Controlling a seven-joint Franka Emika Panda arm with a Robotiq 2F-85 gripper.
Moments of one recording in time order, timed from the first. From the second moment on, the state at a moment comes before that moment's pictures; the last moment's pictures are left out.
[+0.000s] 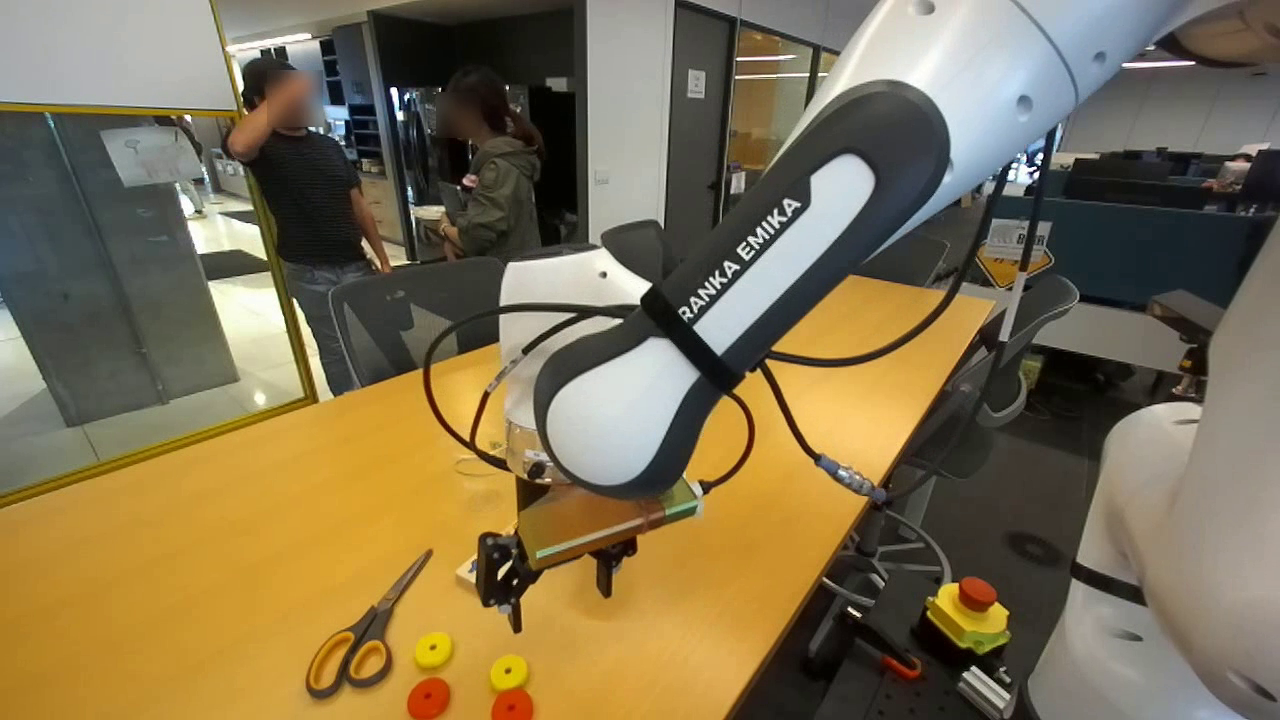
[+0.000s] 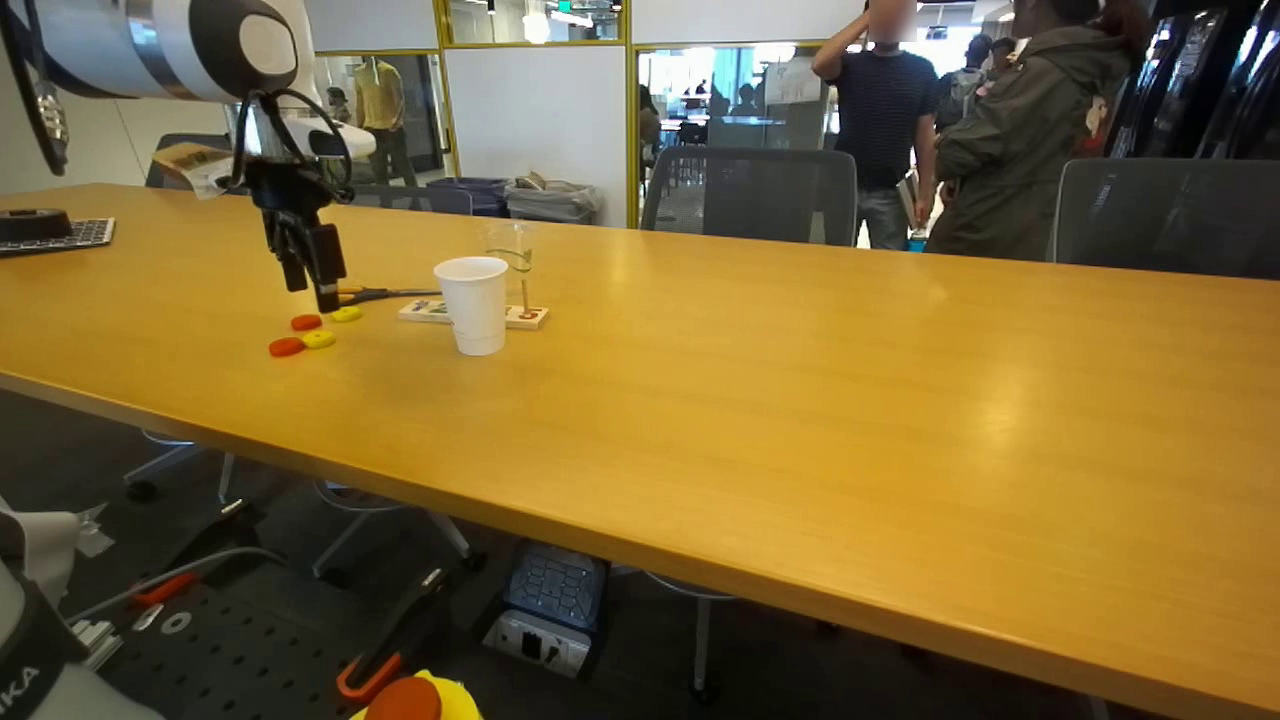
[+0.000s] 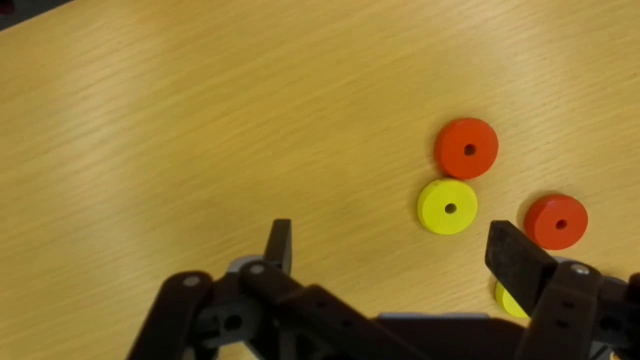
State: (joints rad) arm 0.23 -0.03 0.25 -2.50 0.09 2.48 0.71
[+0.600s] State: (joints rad) arm 0.26 0.02 0.28 -2.55 0.01 2.63 0.87
